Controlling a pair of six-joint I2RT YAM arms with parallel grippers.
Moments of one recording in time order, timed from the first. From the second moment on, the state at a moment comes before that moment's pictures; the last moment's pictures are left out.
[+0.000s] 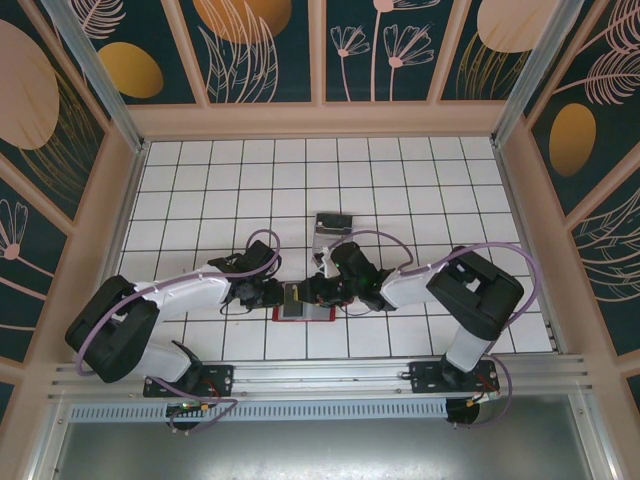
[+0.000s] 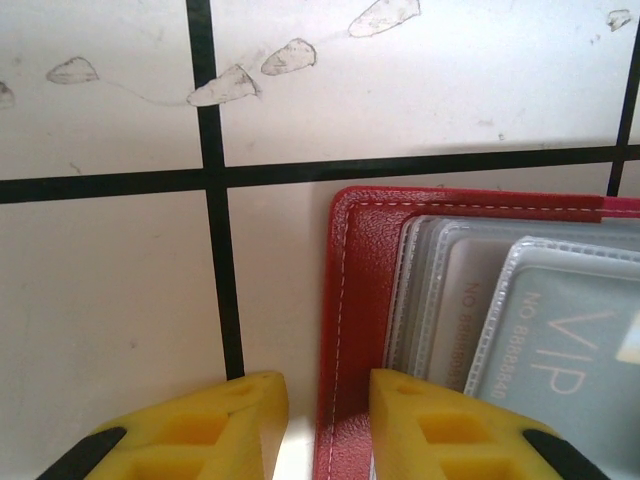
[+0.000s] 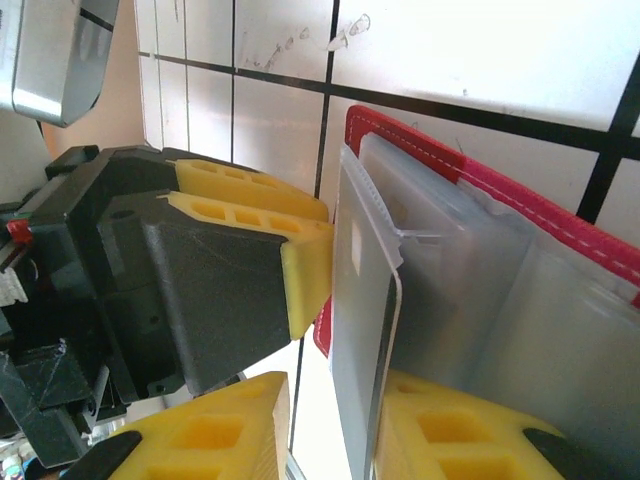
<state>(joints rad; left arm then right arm) -0.69 1.43 0.63 -0.44 0.13 -0.73 0.90 1.70 0.61 0.45 -0.56 1.03</state>
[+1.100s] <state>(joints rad) -0.69 1.44 0.64 -0.46 0.13 -0.73 0.88 1.59 0.53 0.45 -0.57 1.05</state>
